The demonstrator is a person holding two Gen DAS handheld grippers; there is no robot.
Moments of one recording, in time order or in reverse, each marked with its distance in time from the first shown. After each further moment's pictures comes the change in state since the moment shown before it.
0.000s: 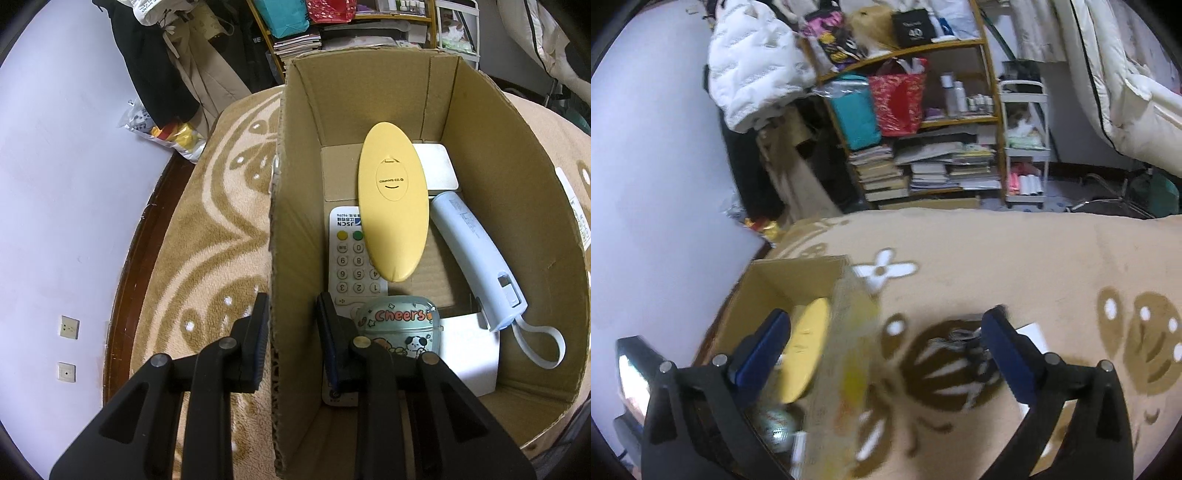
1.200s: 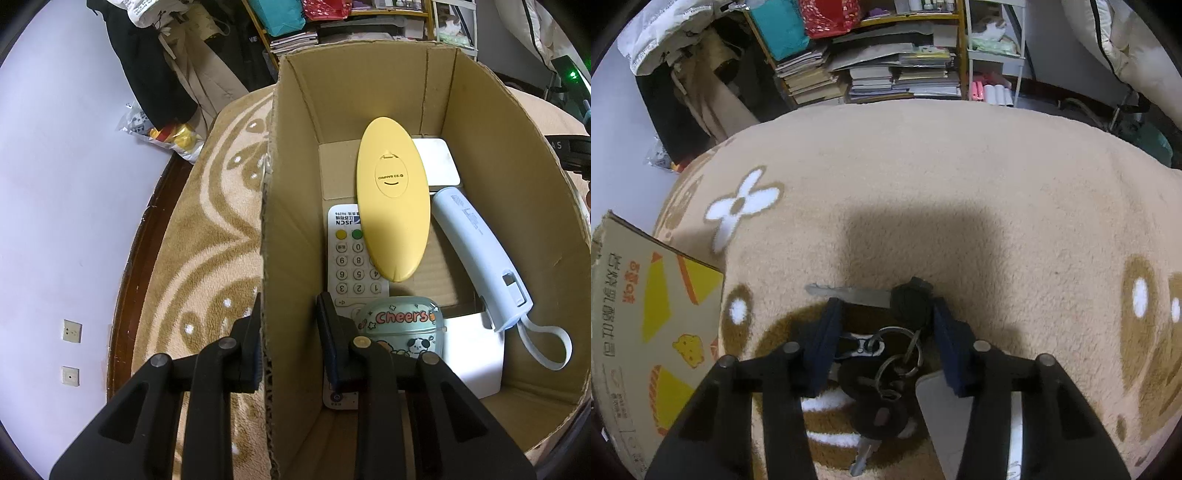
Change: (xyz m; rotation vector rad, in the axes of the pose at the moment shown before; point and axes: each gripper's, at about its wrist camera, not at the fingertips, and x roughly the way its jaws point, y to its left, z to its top) left arm 0.001 -0.001 0.000 0.016 0.006 0.004; right arm 0.132 -0.096 -0.014 0.056 0.349 -0.138
